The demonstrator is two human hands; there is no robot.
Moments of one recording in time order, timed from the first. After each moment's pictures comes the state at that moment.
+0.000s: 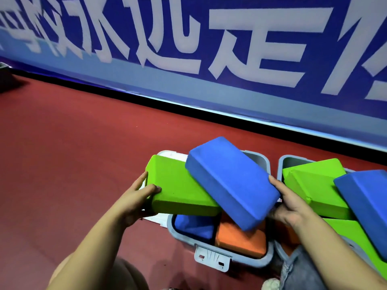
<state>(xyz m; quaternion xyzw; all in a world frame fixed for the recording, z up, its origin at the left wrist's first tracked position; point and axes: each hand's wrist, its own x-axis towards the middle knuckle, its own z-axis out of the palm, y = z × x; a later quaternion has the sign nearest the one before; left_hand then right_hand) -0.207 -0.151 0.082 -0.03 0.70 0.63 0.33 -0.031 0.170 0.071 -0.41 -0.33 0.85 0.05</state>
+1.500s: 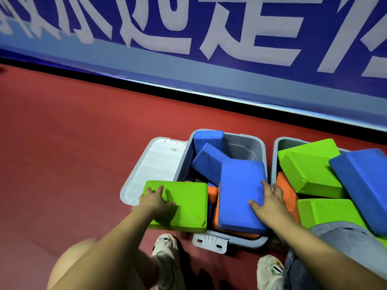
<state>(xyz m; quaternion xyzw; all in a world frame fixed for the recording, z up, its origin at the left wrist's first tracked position) -0.214 -0.113 -0.010 0.10 0.95 0.07 0.28 -0.012 0.138 0.018 -0.41 -0.86 0.30 -0.01</state>
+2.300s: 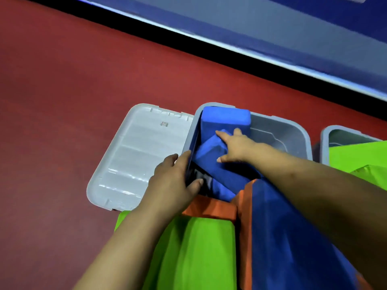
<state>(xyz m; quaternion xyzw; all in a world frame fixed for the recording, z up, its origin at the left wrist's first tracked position) -0.328 -0.013 -0.038 0.25 0.90 0.25 0.24 -0.330 0.216 -0.086 -0.21 -0.93 0.10 -0.28</state>
